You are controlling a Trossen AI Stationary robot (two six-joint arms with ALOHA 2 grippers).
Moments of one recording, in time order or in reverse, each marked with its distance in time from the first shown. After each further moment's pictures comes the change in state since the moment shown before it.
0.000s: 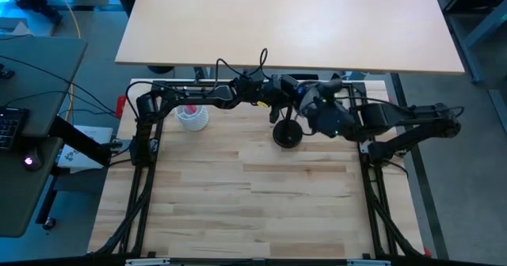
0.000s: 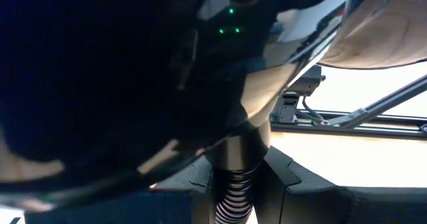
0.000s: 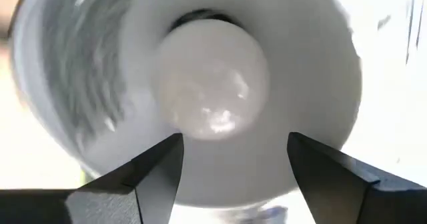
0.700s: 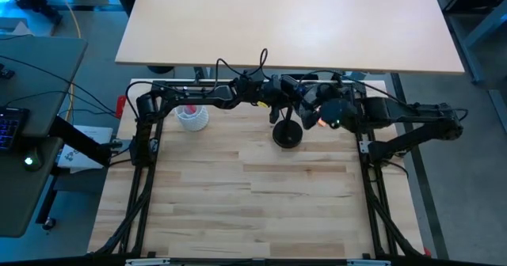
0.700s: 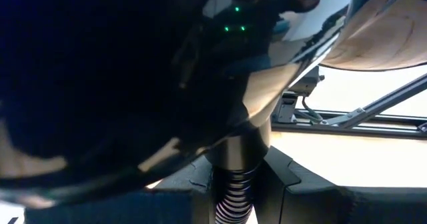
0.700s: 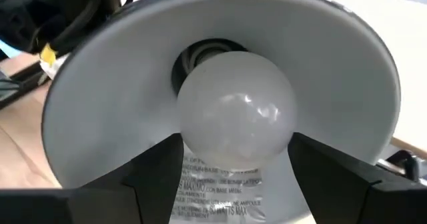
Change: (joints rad) left arm -0.001 0.000 0.000 -0.001 -0.001 0.000; right arm -0.075 -0.025 0.001 -0.011 -0.327 1.490
